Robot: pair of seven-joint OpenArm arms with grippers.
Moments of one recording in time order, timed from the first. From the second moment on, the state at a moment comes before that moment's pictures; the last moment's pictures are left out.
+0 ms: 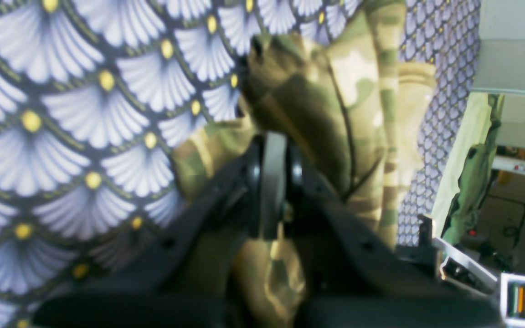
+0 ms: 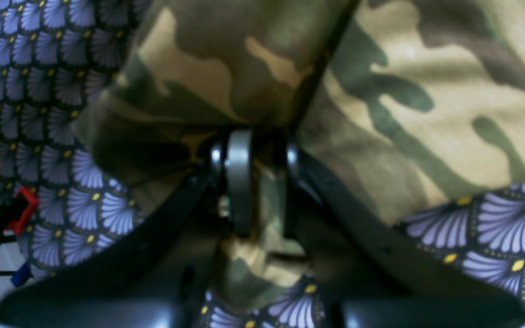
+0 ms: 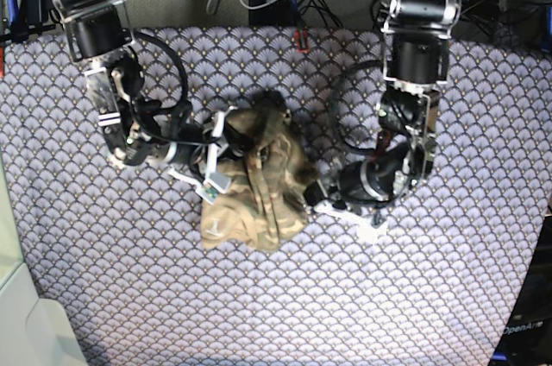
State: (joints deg) left arm -19.2 -2.8 0.7 64.2 -47.4 2.7 50.9; right arm 11.3 13.4 -14.9 72.5 25.5 40.5 -45.7
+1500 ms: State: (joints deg) left arm -20.2 3.9 -3.0 53.4 -39.2 0.8 48.2; right arm 15.2 4.8 -9.9 77.5 21.5 40.1 -55.9
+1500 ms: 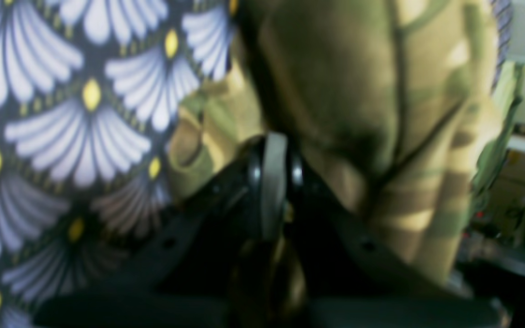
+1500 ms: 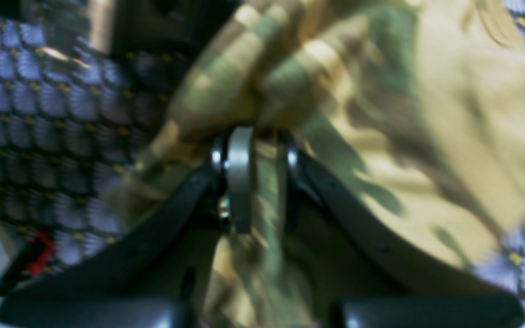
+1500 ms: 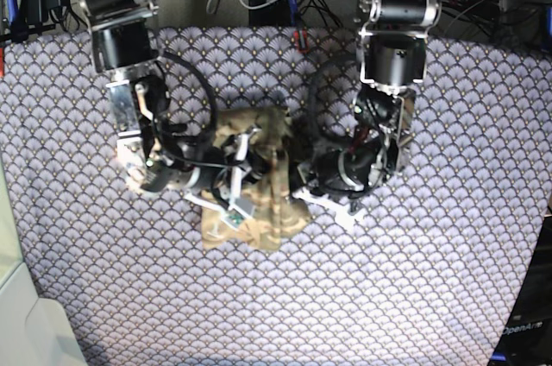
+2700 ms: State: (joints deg) left arm -12.2 -12.3 -2.8 77.5 -56.9 10.3 55.3; right arm 13.5 7.6 -14.4 83.7 22.0 39.9 -58.2
